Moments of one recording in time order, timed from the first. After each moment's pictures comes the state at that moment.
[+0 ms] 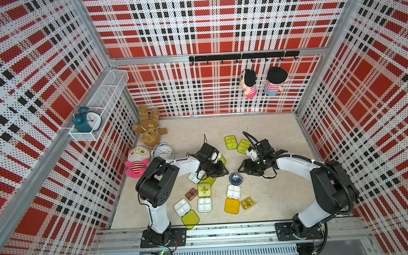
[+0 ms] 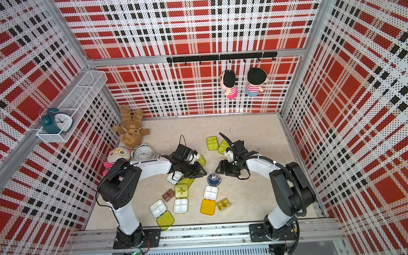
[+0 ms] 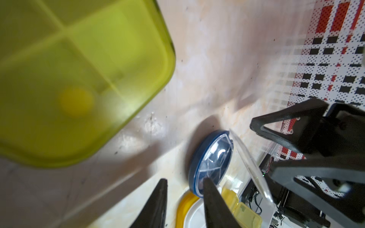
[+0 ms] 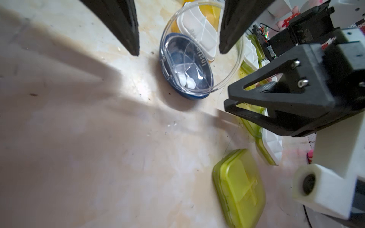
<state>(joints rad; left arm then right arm) -0.59 1.85 1.00 -0.21 0.61 -0.66 0.42 1.59 0.88 -0.42 -0.53 0.48</state>
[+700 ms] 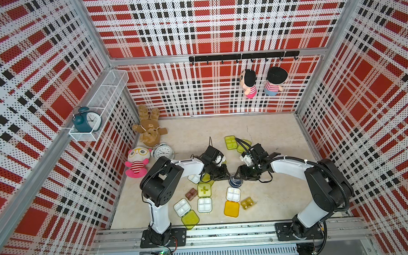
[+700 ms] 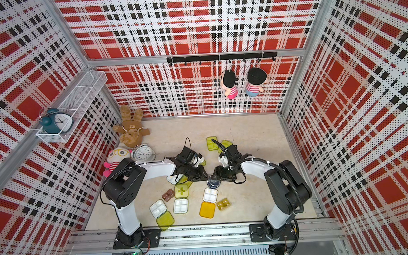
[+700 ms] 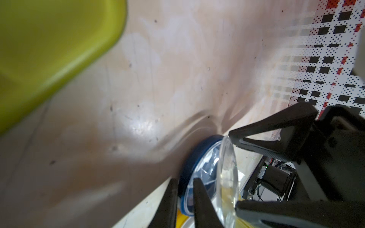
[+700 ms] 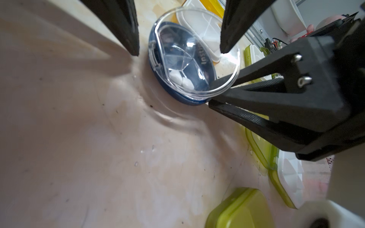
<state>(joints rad) -0.64 1.89 1.02 -0.19 0.63 -0.66 0.49 1.63 0.85 -0.41 -0.52 0.46</state>
